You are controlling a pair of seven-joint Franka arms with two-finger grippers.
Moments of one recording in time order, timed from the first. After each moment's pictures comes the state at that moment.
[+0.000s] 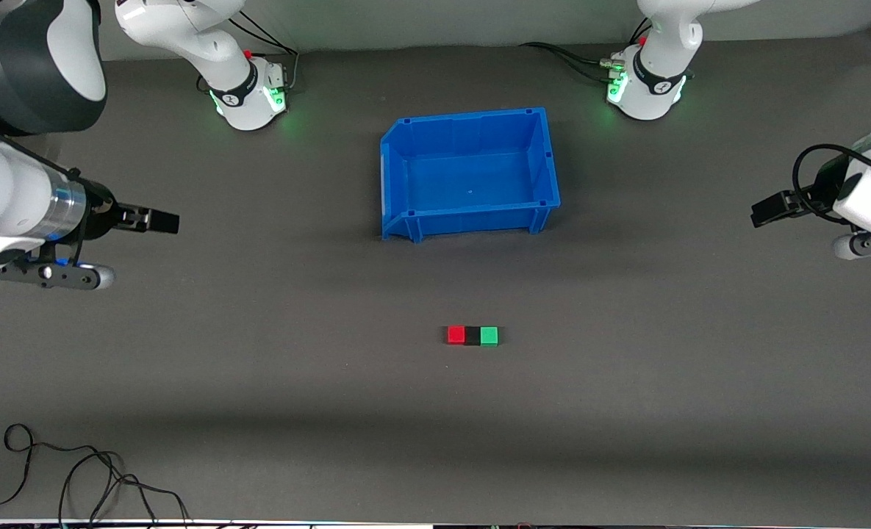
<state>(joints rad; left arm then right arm) 0.14 -0.01 -0.15 -1.73 0.01 1.61 -0.19 0.45 0.29 -0.38 -1.30 0.10 1.33 0.23</state>
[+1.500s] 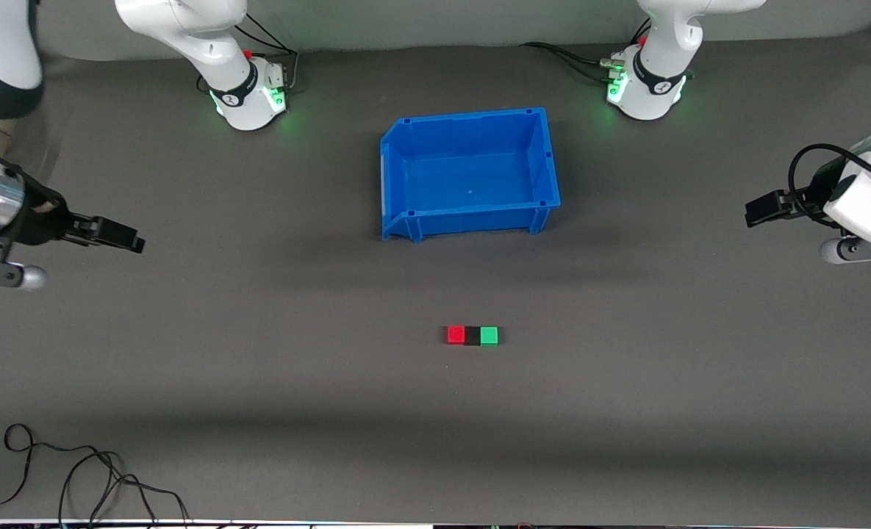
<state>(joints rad) -0.02 0.06 -0.02 -1.60 0.01 1.53 -0.14 -0.01 0.11 0.03 -1.51 0.08 1.53 0.21</state>
